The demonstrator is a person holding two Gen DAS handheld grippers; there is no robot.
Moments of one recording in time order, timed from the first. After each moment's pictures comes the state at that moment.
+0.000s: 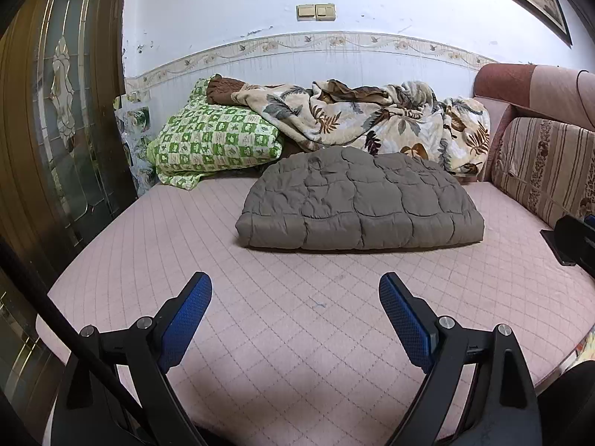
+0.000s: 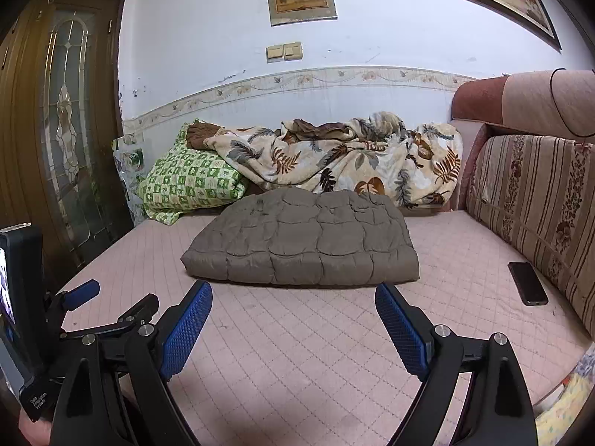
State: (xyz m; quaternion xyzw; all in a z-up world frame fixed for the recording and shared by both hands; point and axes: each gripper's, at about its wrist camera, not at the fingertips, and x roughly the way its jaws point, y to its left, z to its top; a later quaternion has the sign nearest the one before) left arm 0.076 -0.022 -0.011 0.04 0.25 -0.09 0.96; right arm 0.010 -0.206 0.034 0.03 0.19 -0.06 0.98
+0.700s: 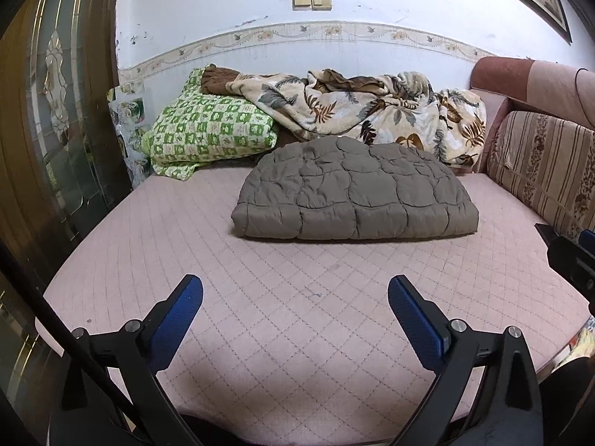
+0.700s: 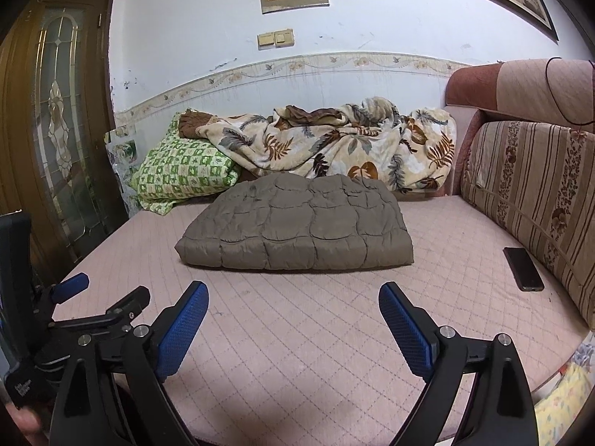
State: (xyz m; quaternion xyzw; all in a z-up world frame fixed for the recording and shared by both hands) left arm 0.077 -0.021 -0.007 0.05 0.28 -0.09 0.96; right arm 0.006 -0.214 0.029 0.04 0.22 -0.06 0.97
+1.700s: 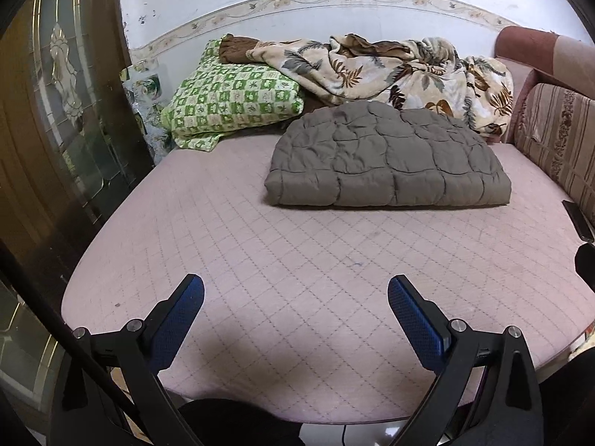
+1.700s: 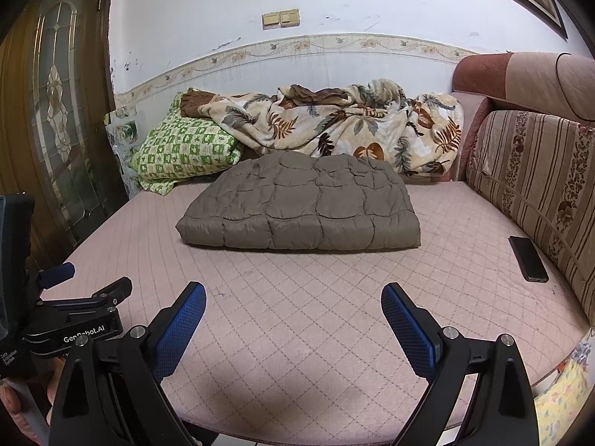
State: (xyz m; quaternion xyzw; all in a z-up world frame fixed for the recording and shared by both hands) left arm 0.091 0.003 -0.015 0.08 0.34 -0.05 0.94; right arm 0.015 -0.205 0.016 0.03 0.26 -0.06 0.96
